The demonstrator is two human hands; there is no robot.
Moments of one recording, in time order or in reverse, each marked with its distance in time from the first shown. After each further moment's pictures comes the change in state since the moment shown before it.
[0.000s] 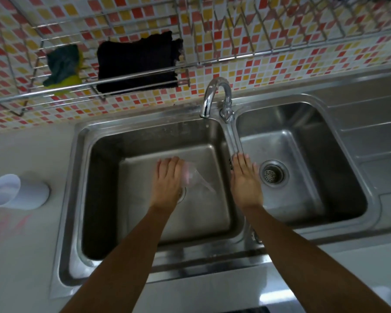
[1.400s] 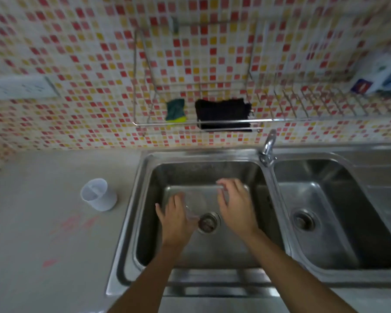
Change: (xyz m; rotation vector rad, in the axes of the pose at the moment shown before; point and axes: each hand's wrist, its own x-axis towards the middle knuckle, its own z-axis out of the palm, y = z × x) left_hand -0.091 -0.081 -0.048 -0.410 0.050 -0.489; right_hand -0.016 -0.192 -0.108 0.532 0.243 -0.281
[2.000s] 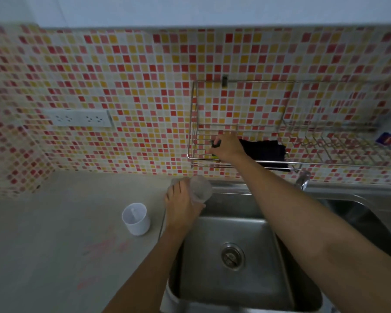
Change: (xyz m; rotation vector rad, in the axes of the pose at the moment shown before) left_hand 0.082 -0.047 -0.132 -0.174 0.206 0.021; right_hand 0.239 -0.125 0.048 -0.097 -0.364 0.187
